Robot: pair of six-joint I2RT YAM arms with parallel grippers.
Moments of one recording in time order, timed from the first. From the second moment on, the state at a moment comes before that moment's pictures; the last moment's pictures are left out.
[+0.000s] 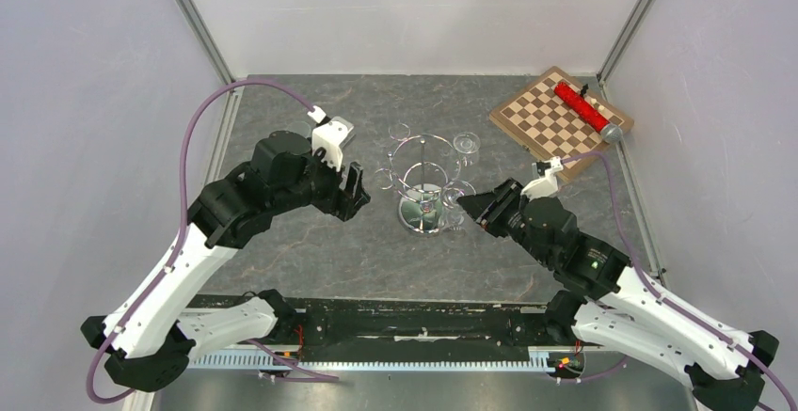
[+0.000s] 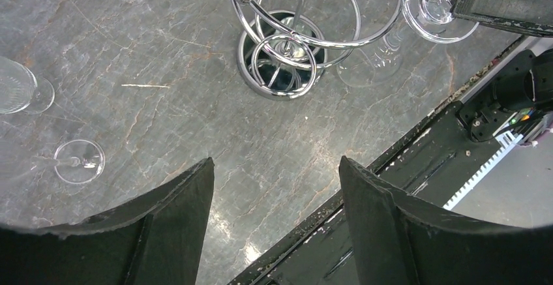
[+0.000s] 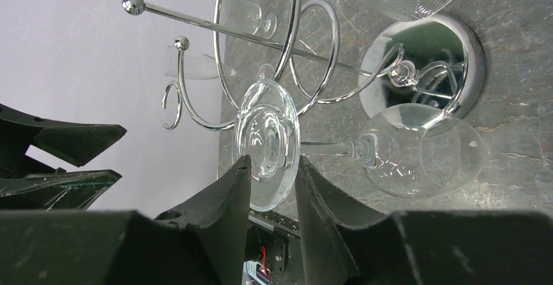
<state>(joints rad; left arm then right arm) -0.74 0.99 1.35 -0.94 0.03 -0.14 0.89 0.67 0.69 -0.33 0.33 1.14</state>
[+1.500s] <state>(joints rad) -0.77 0.98 1.34 -0.94 -0.04 -0.14 0.89 0.65 0.70 -0.23 0.29 1.13</state>
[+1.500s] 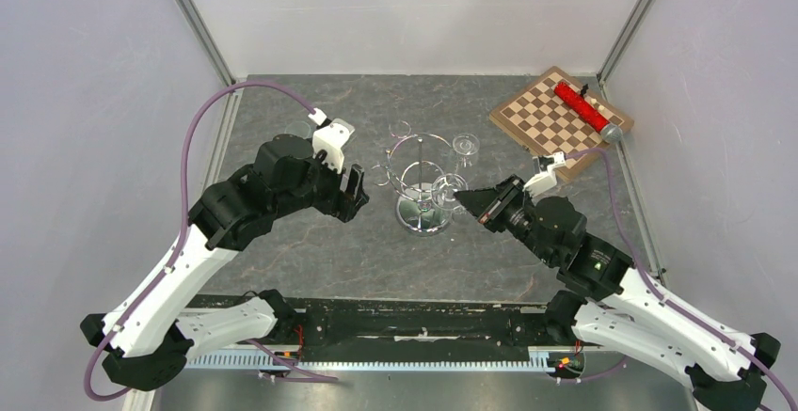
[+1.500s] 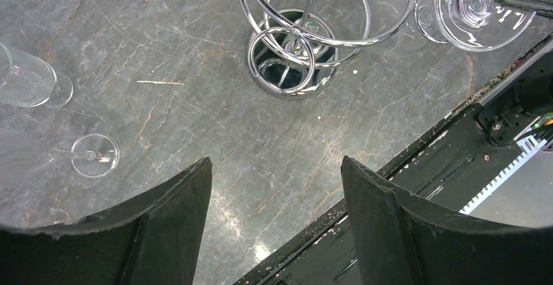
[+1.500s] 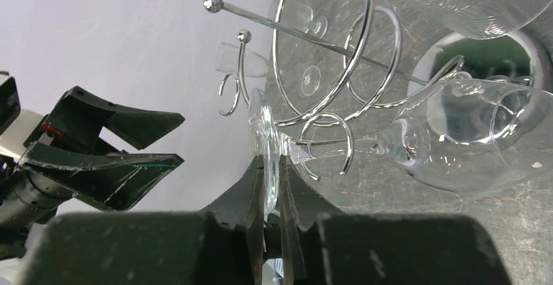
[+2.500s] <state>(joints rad) -0.77 1.03 1.36 -0.93 0.12 -0.21 0.89 0.52 0.63 -0.20 0.07 0.91</state>
